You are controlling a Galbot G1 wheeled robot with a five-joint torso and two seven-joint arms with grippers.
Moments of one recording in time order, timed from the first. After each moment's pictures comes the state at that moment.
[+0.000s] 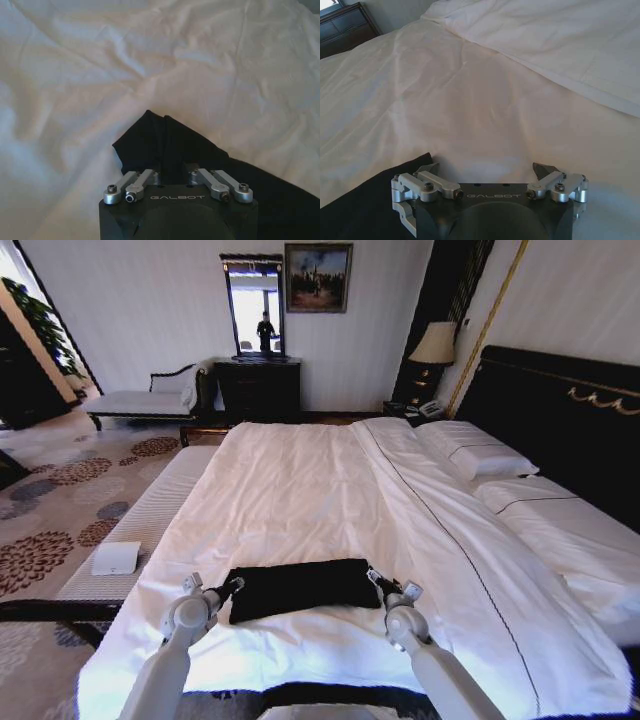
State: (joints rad) left arm 1.29 -1.26 -0.56 -1.87 -1.16 0.74 -0.52; right arm -1.20 1.16 0.24 1.62 0.94 -0.10 0.54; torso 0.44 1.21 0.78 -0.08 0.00
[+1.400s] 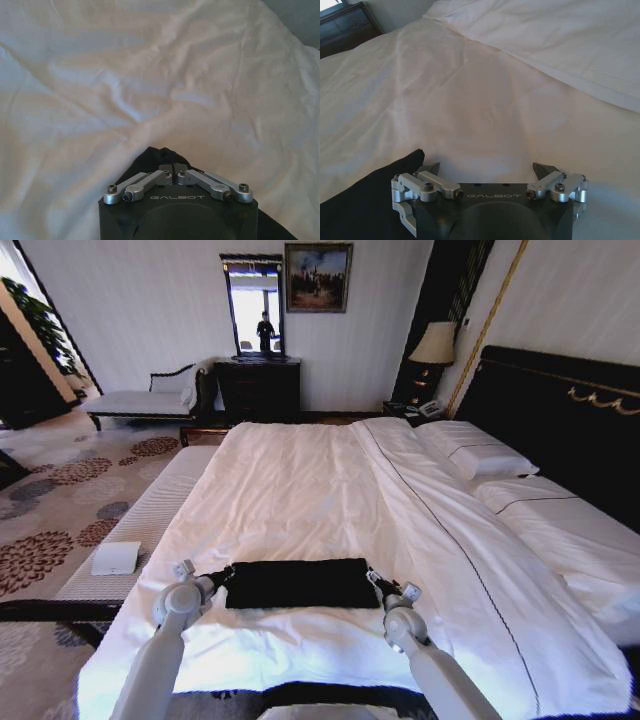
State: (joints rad) left arm 1.13 -1.26 -0.60 -1.76 -1.22 0.74 -0.53; right arm -1.20 1.17 0.25 1.61 0.93 -0.10 0.50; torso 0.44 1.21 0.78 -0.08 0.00
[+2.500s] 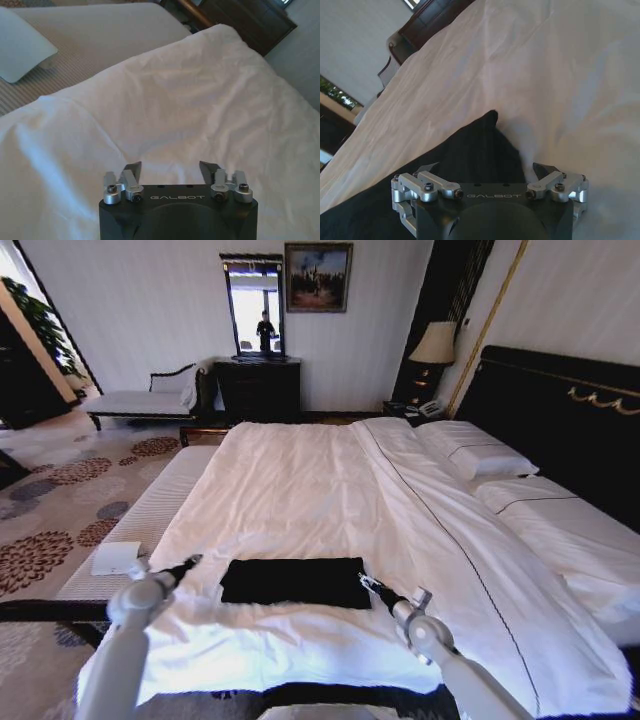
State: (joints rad) left arm 1.25 -1.18 -0.90 -1.90 -1.30 0.73 -0.53; right arm -1.27 0.96 0.21 1.64 1.24 -0.15 0.01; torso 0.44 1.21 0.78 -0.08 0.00
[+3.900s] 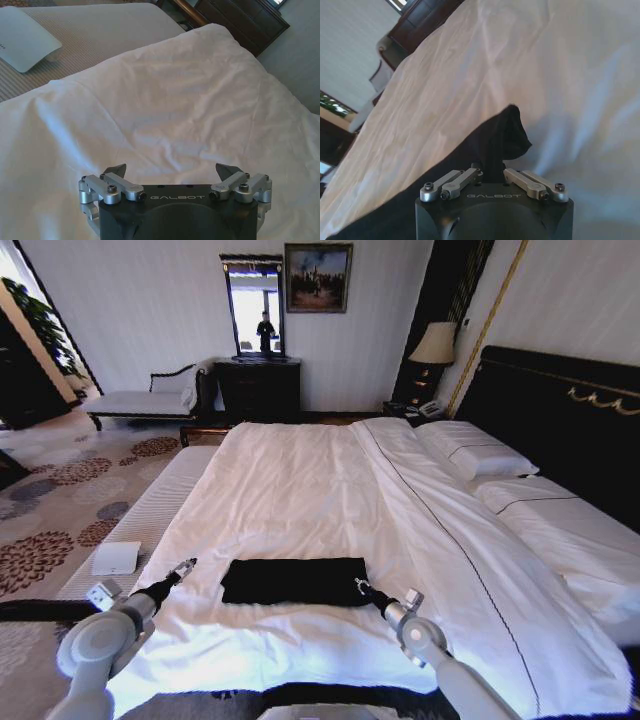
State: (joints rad) left arm 1.44 -1.26 -0.95 -2.16 -1.36 0.74 -0.63; right arm -1.28 0.95 0.24 1.78 1.34 -0.21 0.19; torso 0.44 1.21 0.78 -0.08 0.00
